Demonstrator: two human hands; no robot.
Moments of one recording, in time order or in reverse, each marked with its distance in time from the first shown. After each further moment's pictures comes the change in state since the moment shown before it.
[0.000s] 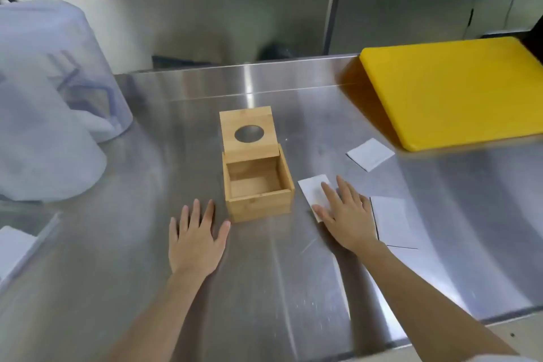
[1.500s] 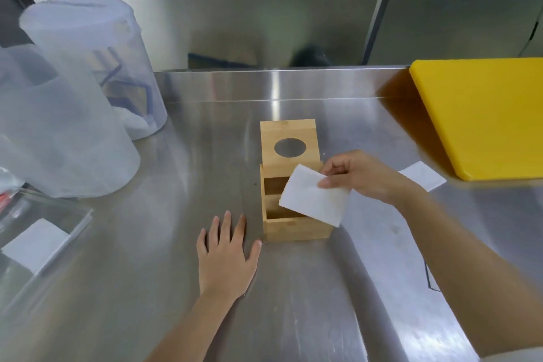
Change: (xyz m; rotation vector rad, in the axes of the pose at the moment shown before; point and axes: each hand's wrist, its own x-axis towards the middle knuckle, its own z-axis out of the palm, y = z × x) left_hand 0.007 -0.004 0.002 0.090 0.034 0.017; right_hand 0.076 -0.078 -0.112 0.746 -0.413 -0.282
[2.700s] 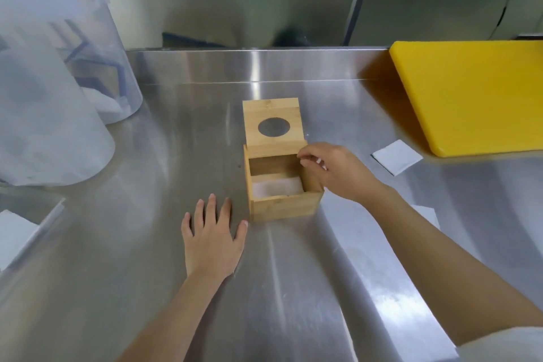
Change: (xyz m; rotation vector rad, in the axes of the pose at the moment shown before) left_hand 0.000 -0.002 0.004 -0.074 0.013 0.027; right_hand -0.005 0.018 0.036 -0.490 0.323 -0.236
